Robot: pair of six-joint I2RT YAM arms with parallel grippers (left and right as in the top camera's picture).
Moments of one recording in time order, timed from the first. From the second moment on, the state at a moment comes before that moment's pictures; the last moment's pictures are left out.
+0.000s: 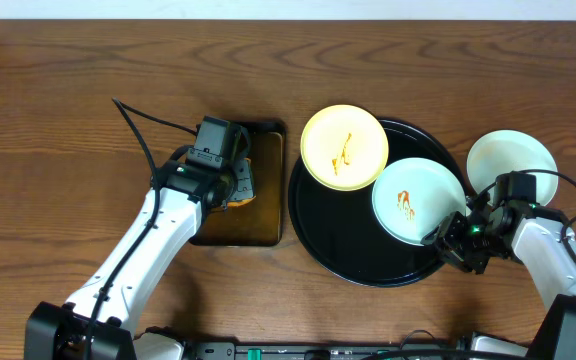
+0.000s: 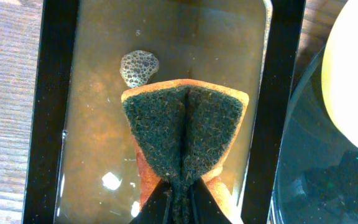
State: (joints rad) left arm -0.32 1.44 0.98 -0.69 -0.01 -0.45; right arm -0.22 1.43 0.66 -0.80 -0.46 0.39
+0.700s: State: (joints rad) left arm -0.32 1.44 0.98 -0.69 -0.01 -0.45; right arm -0.22 1.43 0.66 -0.74 -0.38 0.46
